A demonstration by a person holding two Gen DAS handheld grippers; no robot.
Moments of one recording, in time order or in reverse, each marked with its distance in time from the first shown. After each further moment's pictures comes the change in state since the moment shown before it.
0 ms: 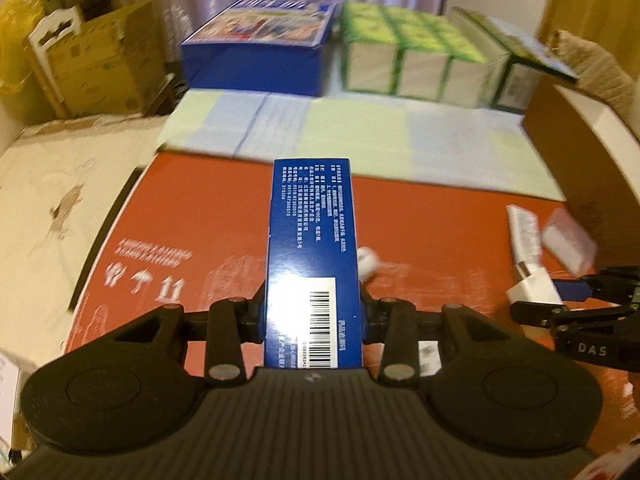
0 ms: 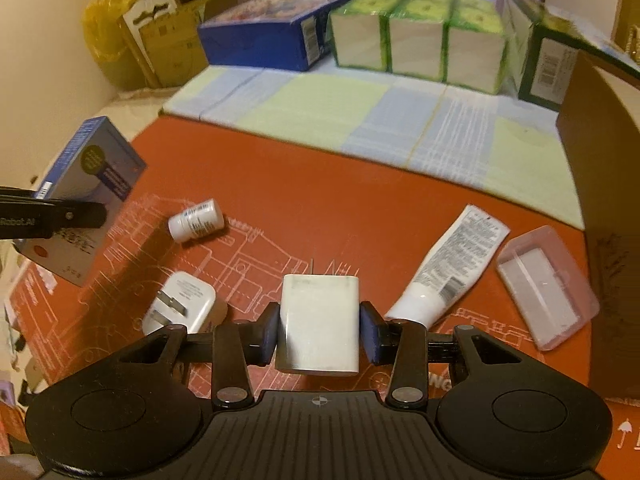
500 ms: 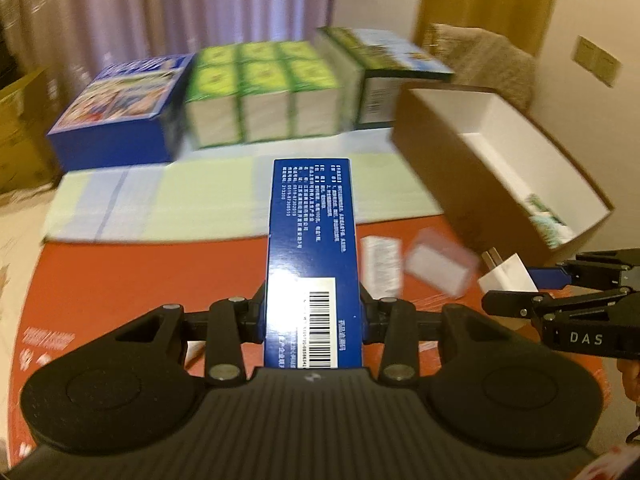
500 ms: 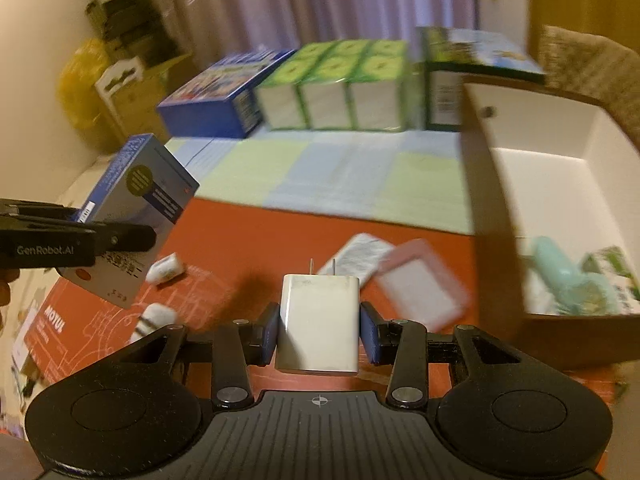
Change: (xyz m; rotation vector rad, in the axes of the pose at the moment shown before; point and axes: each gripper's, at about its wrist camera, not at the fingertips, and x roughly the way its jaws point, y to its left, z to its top) left arm -0.014 -0.127 0.034 0.197 -0.072 -0.209; right arm -0.103 -0.076 -0.013 0.134 -0.140 -0.057
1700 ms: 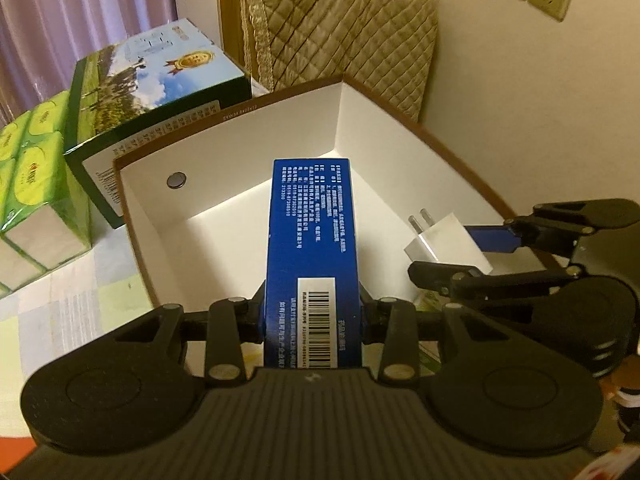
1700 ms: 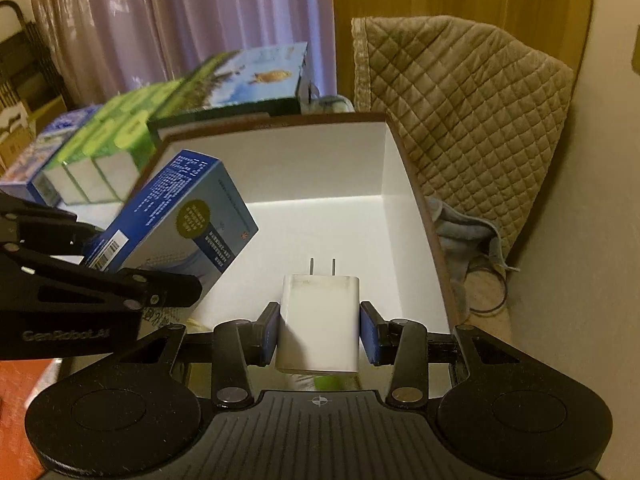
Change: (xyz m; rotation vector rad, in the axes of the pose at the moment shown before) left arm 0.206 -0.243 0.154 0.231 0.120 -0.155; right arm 0.015 -0.261 0.091 0.062 0.004 -0.237
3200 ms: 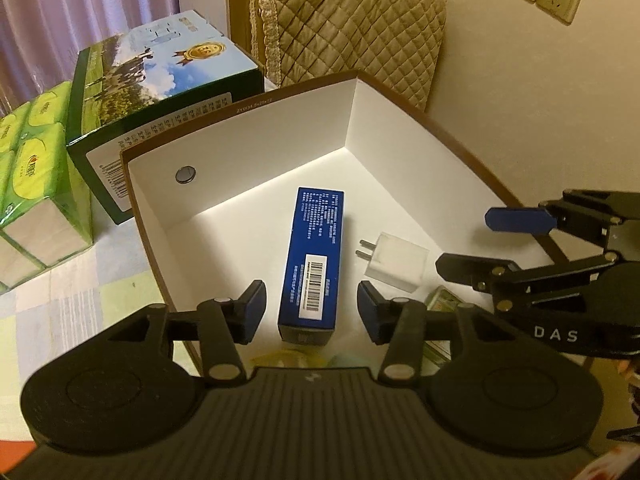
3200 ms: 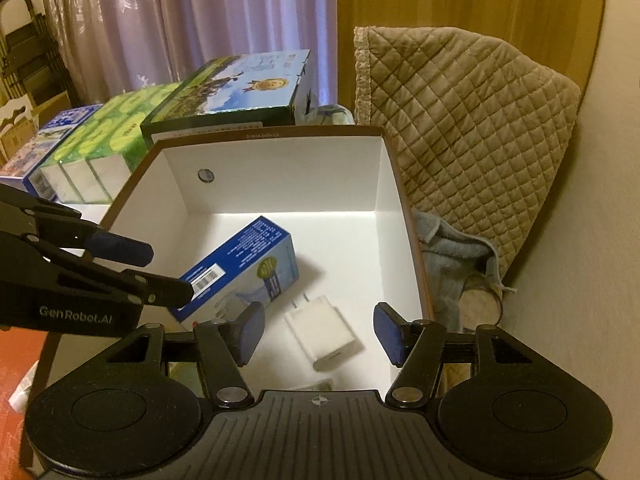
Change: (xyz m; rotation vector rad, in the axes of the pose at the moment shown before) left arm -0.004 0.015 -0.002 -0.017 0.002 -0.021; right arm -0.006 -0.011 0.000 -0.013 -0.045 0.014
